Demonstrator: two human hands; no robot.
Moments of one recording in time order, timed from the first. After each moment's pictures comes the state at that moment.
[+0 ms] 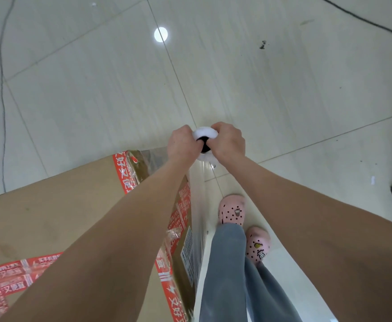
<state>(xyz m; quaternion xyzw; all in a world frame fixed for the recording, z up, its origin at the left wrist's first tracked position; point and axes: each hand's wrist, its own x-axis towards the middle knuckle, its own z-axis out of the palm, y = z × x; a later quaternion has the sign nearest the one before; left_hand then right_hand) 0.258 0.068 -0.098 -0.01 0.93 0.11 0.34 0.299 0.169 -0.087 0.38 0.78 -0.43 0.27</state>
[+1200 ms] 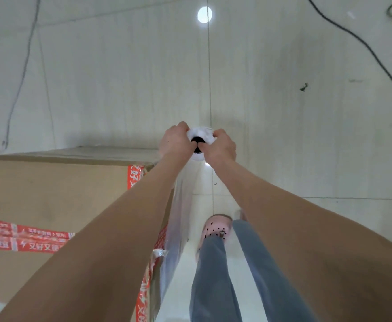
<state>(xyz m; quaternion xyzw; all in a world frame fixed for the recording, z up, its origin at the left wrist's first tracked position) 0.178 0.040 -0.086 -0.14 0.92 0.12 0.34 0.206 0.142 -0.098 0.34 0.71 -0.51 0.34</state>
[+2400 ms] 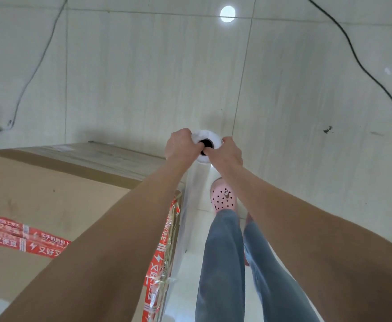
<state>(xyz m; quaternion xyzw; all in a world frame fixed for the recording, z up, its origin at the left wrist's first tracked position) 0.102 -0.033 -0.090 -0.27 0.88 0.18 0.34 0.113 0.075 -0.101 0.31 0.76 -0.40 0.41</state>
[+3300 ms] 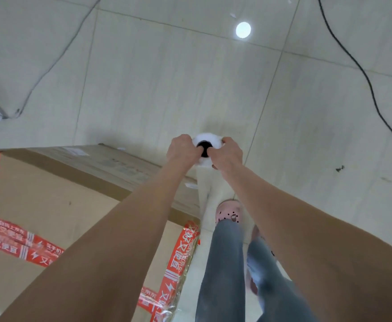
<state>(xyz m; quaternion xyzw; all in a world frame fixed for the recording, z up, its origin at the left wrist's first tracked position) 0.057 -0.109 -0.097 -0.34 0.84 0.25 0.35 0.047 -0.003 -0.105 0.28 0.76 -0.41 0.42</state>
